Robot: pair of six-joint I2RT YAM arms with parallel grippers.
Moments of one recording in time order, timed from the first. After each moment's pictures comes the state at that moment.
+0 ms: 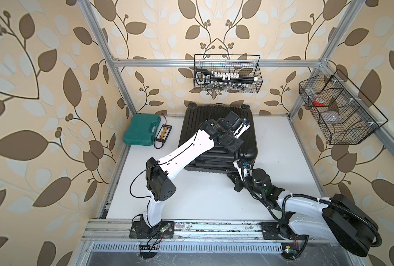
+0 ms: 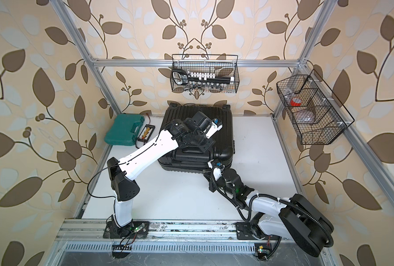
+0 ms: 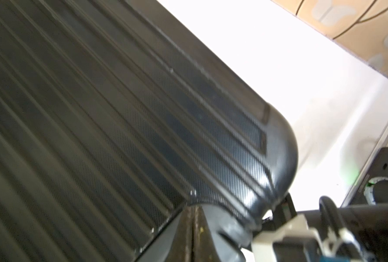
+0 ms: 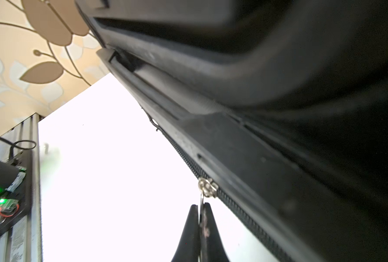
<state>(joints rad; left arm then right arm) -0.85 1.98 2.14 -1.06 0.02 0.01 0.68 1.20 0.26 0.56 -0.14 0.23</state>
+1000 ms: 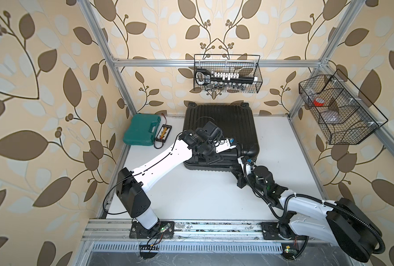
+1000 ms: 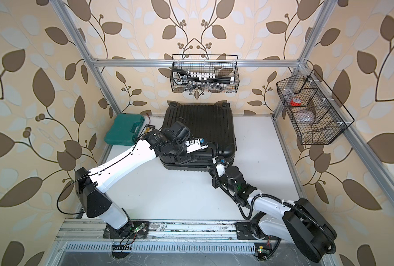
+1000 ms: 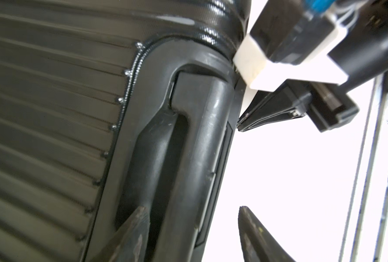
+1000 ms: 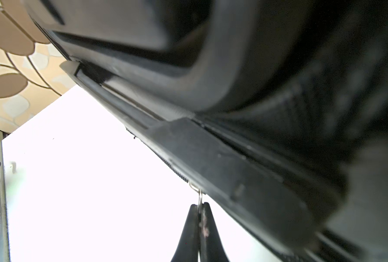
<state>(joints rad) -0.76 1.64 1.61 -0.94 0.13 0.55 0.61 1.15 0.28 0.46 -0.09 0.25</state>
